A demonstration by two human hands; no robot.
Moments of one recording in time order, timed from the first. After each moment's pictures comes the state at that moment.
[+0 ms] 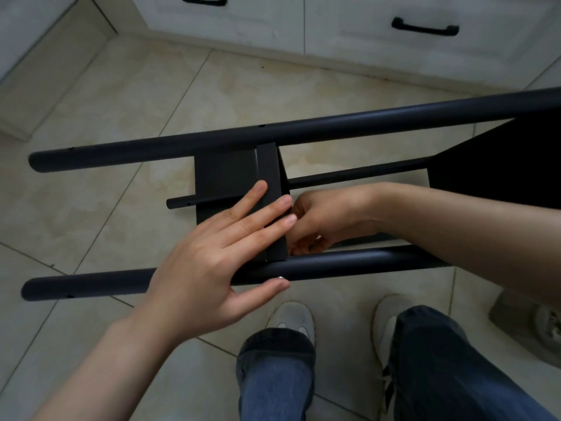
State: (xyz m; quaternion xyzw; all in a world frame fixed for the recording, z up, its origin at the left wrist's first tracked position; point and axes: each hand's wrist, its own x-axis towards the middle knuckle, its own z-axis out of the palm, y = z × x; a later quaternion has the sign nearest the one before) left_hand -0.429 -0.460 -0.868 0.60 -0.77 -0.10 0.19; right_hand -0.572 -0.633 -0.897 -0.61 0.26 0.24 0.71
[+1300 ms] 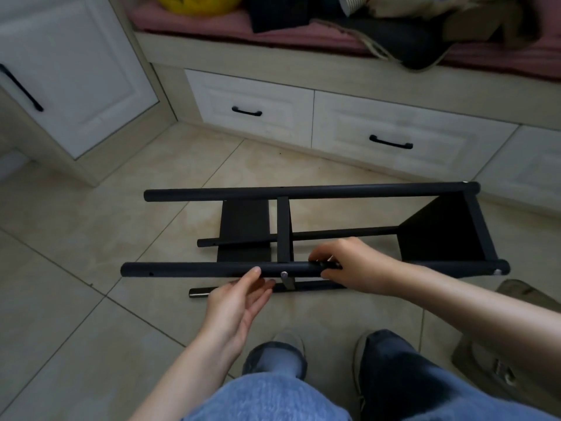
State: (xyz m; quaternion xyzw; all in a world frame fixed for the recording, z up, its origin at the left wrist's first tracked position) left_hand -0.491 -0.422 -0.852 0.58 0.08 -0.47 0.66; right_hand -0.643 -0.586 -0.829 -0.91 0.29 0.06 0.29
